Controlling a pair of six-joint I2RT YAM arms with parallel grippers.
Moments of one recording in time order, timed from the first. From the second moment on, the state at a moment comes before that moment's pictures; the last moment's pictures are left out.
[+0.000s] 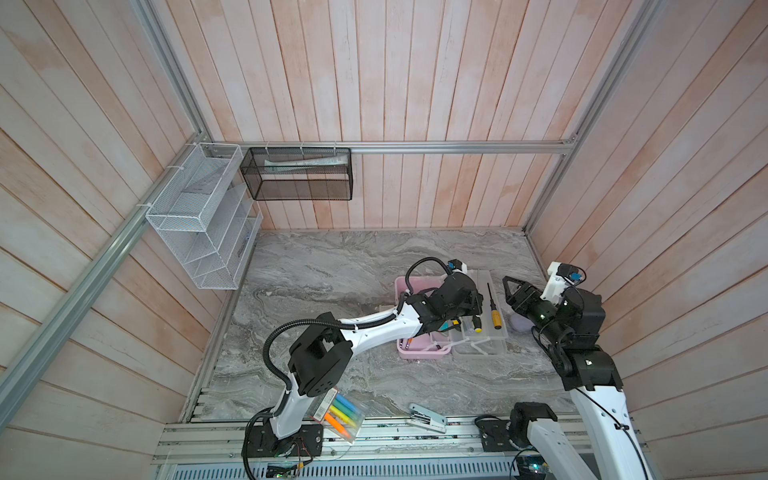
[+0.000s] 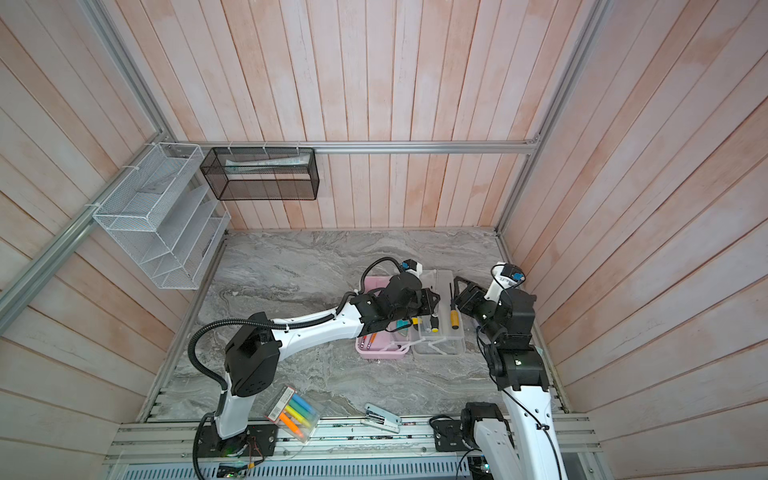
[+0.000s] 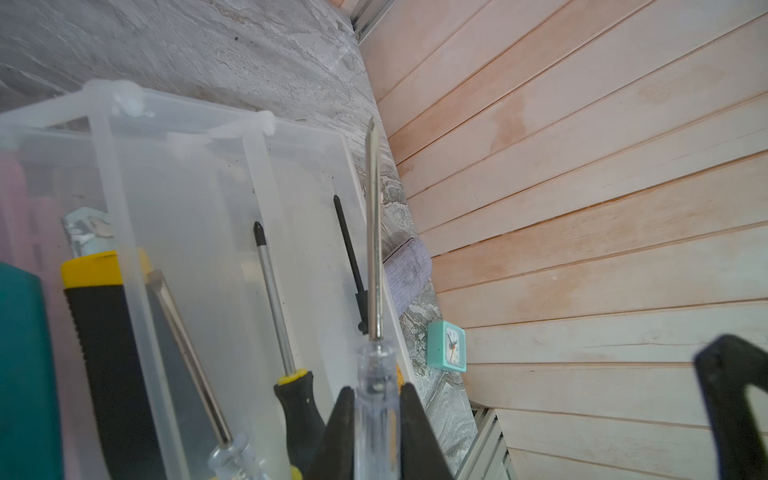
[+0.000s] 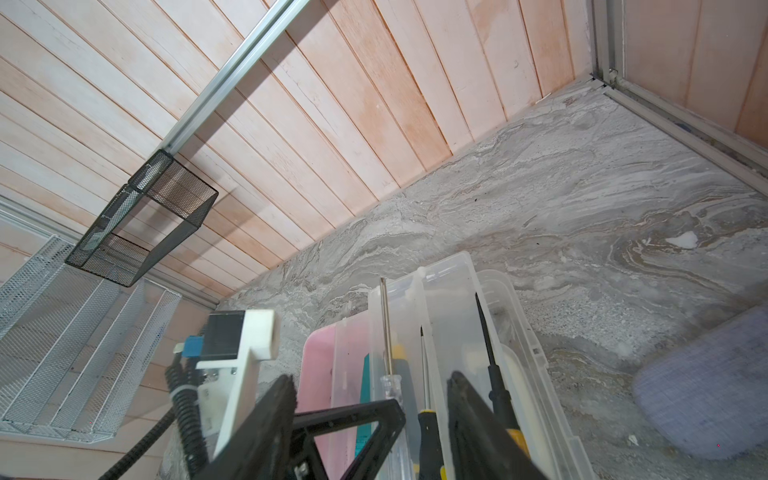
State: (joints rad) left arm -1.05 2.08 1.68 -0.09 -0.02 -0.94; right arm 0.00 0.66 0.76 -0.39 -0.24 0.61
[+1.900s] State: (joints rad) left arm -0.84 1.85 1.55 -0.25 -0.14 -0.78; right arm -0.01 0.77 0.74 -0.36 -0.22 0.60
